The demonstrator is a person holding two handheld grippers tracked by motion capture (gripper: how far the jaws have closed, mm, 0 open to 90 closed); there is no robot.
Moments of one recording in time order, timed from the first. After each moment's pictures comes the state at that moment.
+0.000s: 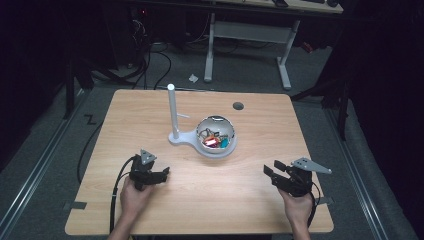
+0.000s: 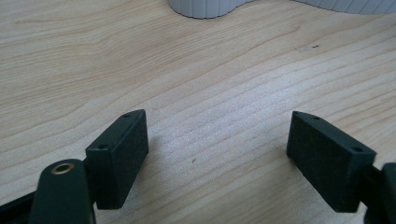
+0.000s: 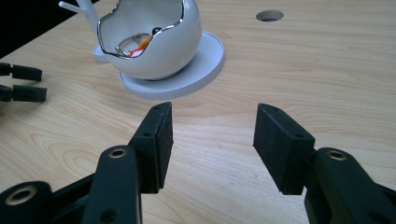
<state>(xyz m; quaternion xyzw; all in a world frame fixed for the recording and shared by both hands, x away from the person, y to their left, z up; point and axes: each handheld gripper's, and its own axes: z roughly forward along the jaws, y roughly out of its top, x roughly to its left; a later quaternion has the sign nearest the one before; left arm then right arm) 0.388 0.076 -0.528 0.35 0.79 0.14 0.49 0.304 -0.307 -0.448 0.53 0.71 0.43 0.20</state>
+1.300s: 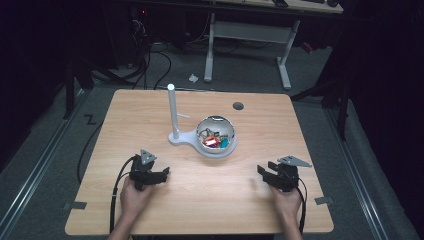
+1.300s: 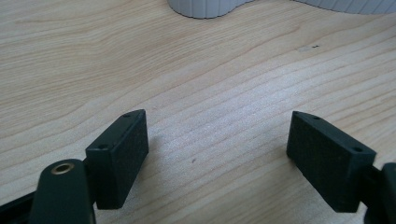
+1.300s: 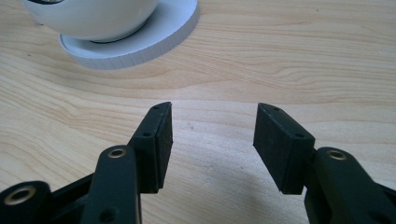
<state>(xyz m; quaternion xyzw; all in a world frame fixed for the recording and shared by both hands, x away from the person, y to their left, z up) 0.388 0.076 -0.528 0.35 0.79 0.14 0.49 0.336 -0.301 -0.496 0.56 0.71 0.37 0.19</state>
